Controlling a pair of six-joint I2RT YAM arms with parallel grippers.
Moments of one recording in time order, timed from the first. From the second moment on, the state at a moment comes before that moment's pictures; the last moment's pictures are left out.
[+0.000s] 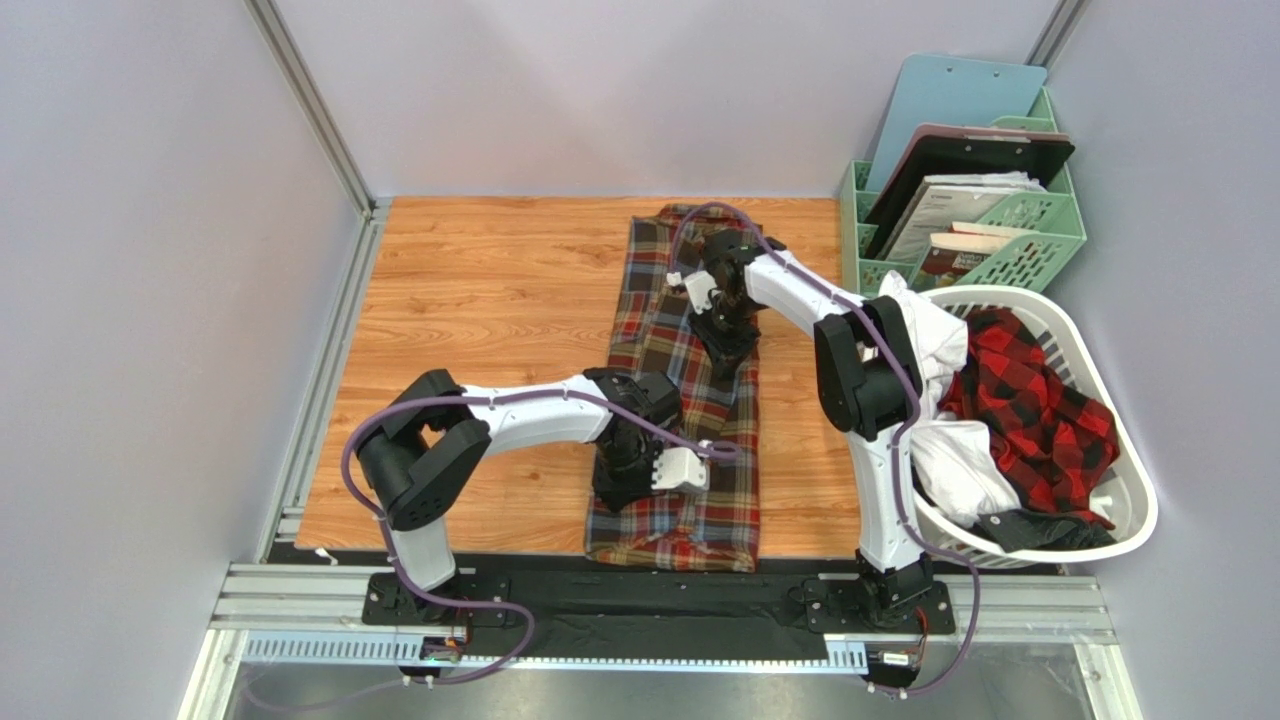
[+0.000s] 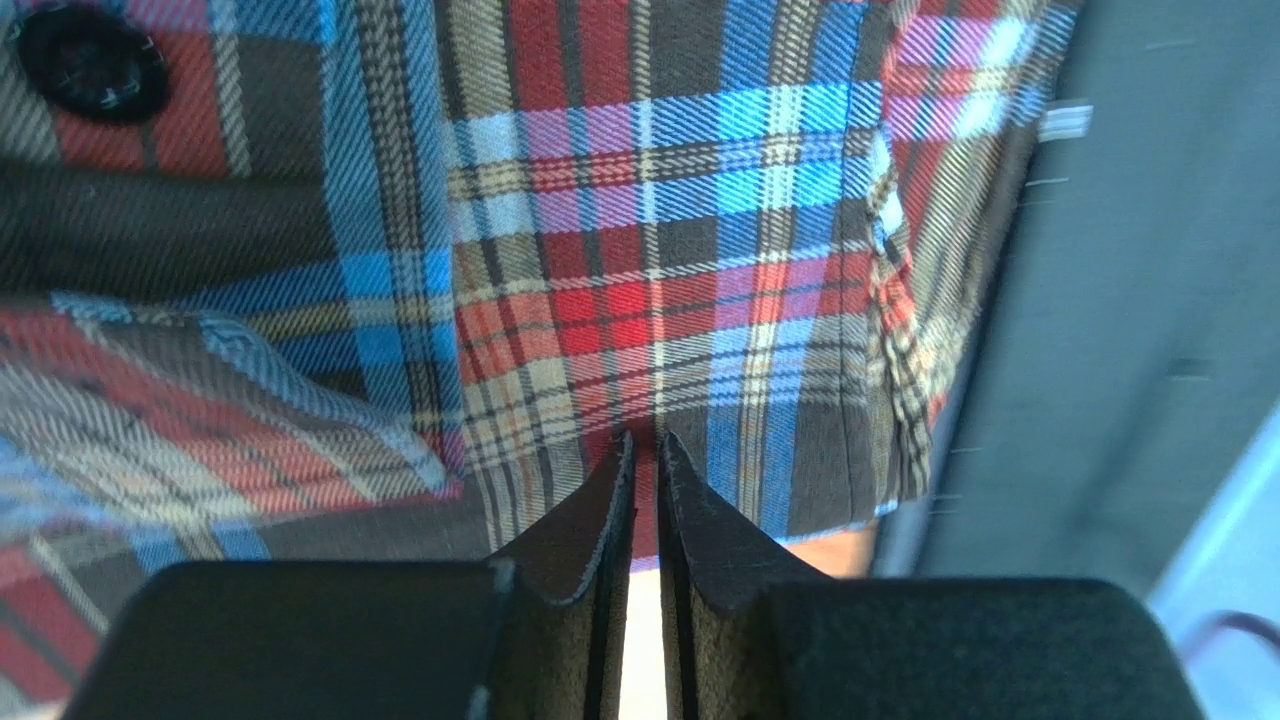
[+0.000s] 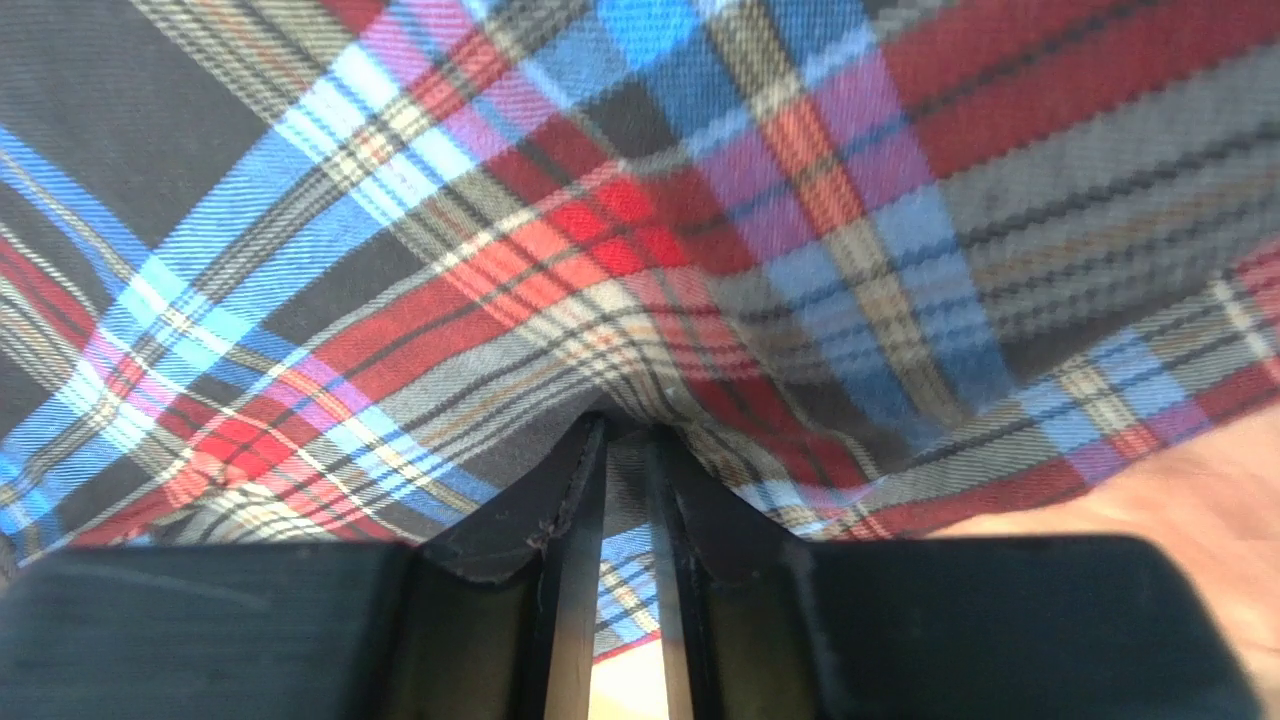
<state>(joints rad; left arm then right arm) -0.94 1.79 1.11 -0.84 0.33 0.68 0.41 2.22 1.78 -0.99 -0.20 -0.24</state>
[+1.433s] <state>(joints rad) -0.71 0.78 0.82 -0.77 0.56 0.82 0.47 1.12 1.37 -0.82 -0.59 -0.48</state>
